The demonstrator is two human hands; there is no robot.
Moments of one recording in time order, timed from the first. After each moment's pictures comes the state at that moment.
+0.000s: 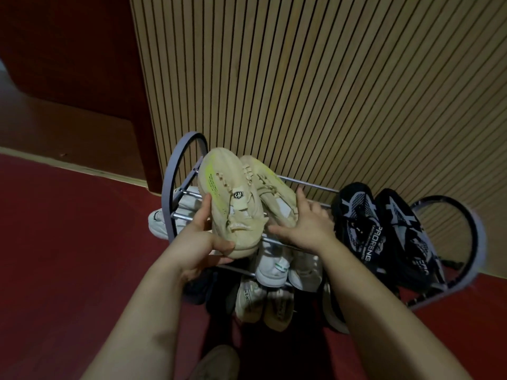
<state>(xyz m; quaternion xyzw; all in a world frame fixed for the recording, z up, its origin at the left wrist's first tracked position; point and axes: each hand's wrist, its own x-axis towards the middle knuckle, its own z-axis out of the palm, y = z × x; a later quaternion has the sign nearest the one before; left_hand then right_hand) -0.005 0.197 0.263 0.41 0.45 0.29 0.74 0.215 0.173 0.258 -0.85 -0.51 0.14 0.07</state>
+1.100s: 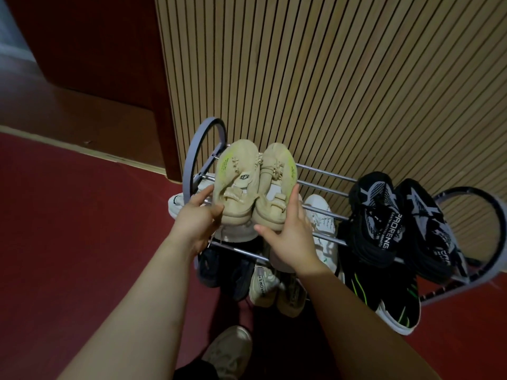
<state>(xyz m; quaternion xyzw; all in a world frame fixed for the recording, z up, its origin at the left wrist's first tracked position) -0.021 0.217 0.241 0.35 0.50 0.41 0.68 0.150 0.151 0.216 -0.74 -0.58 0.14 0.30</state>
